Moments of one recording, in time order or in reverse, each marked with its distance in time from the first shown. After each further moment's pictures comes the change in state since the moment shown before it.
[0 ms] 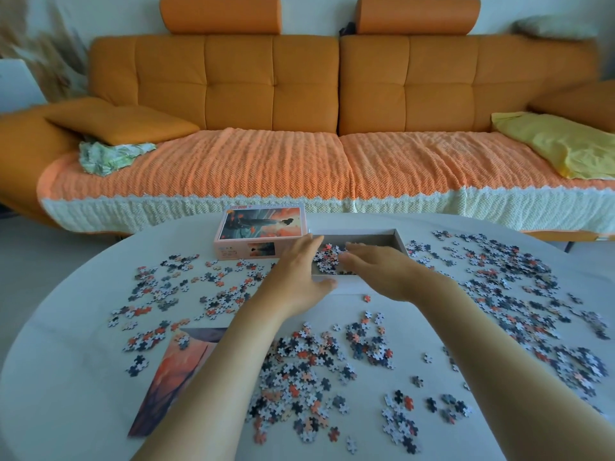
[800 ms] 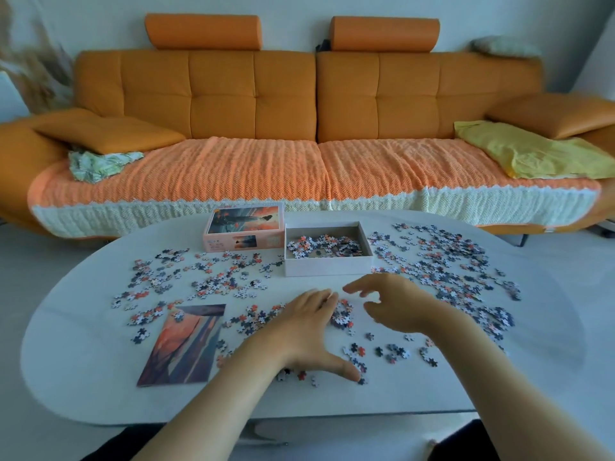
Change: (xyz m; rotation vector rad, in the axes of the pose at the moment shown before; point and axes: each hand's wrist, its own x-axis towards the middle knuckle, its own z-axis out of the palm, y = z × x) left_hand -0.096 0.060 0.037 0.359 -0.425 0.160; right_hand -0.117 0.024 0.009 0.013 0.032 -0.024
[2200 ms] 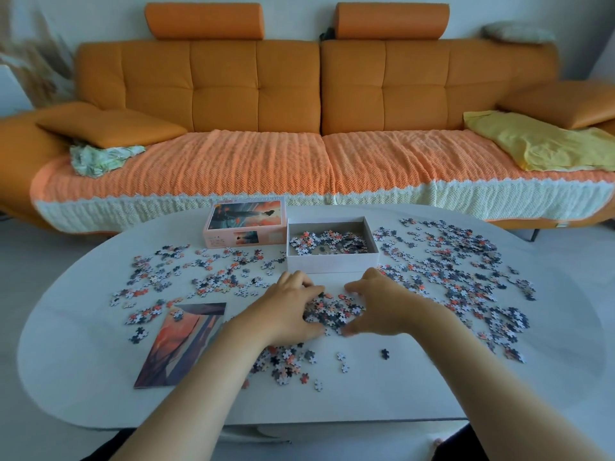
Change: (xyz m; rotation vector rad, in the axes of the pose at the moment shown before) left_hand 0.010 -0.036 -0.014 -0.125 0.109 -0.090; right_hand 0.023 -0.012 0.017 -0.171 -0.142 0.184
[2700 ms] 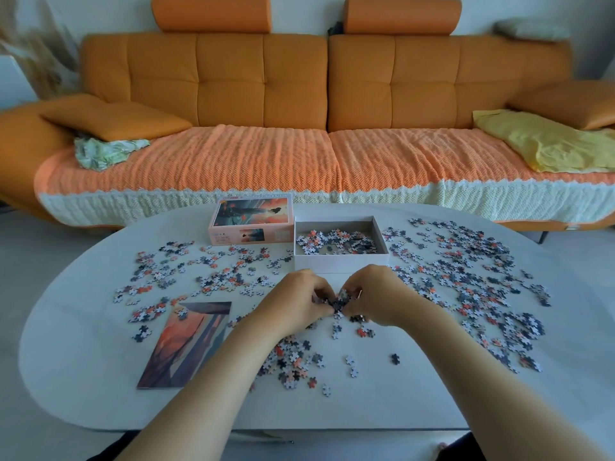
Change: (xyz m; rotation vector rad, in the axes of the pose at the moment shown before) left_hand 0.013 0.004 -0.004 -0.221 0.212 0.000; right_hand 0.025 -0.018 0.001 0.142 0.118 0.006
